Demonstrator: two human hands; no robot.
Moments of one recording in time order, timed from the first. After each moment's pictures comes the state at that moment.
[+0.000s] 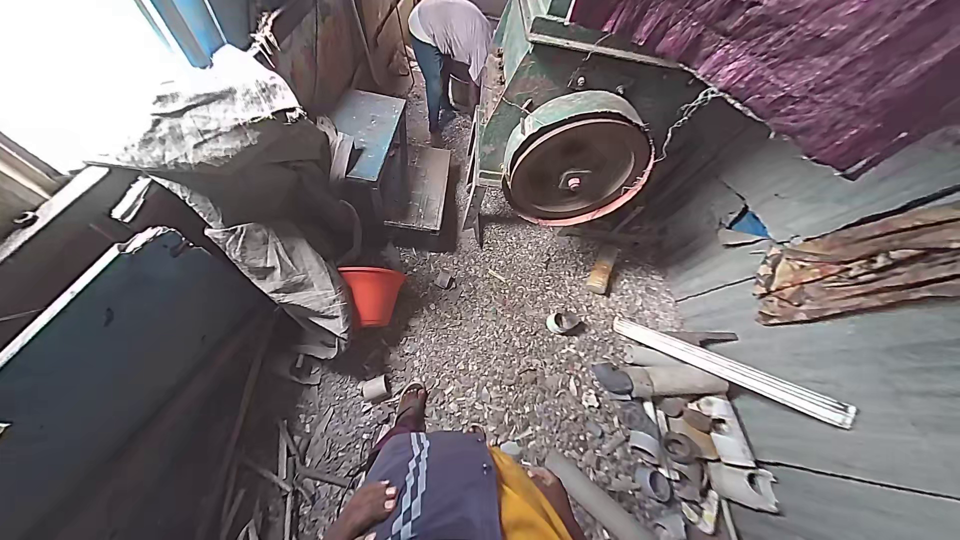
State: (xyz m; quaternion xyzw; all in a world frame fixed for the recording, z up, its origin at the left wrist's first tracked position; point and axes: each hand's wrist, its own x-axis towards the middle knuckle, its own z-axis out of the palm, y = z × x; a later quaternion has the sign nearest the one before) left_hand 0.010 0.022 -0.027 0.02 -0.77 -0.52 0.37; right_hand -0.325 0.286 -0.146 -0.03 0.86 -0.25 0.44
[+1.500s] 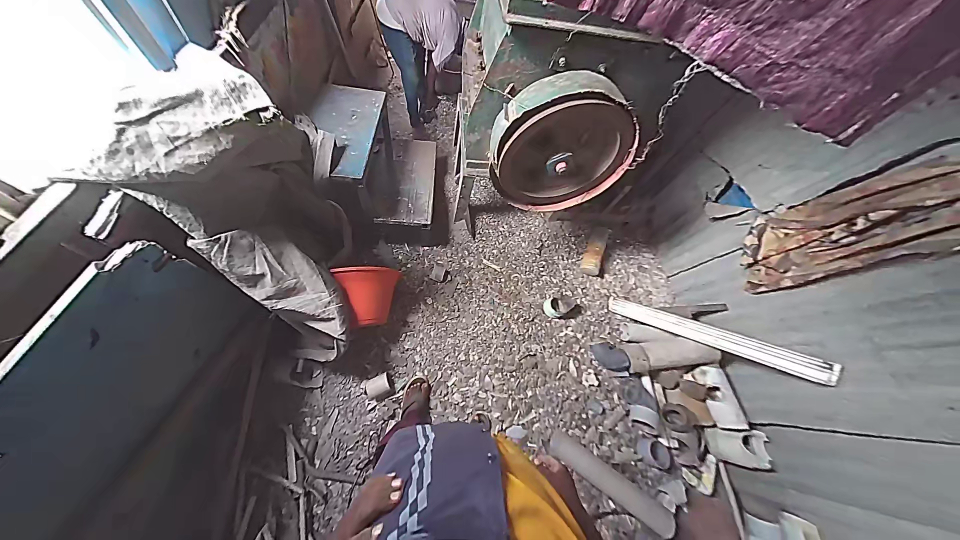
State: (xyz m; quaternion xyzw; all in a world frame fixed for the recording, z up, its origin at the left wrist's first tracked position) left_hand 0.011 0.014 -0.027 0.03 -0.75 -0.58 0.31; right_hand -0.316 0.301 -0.162 -0.03 0.88 -0.24 0.42
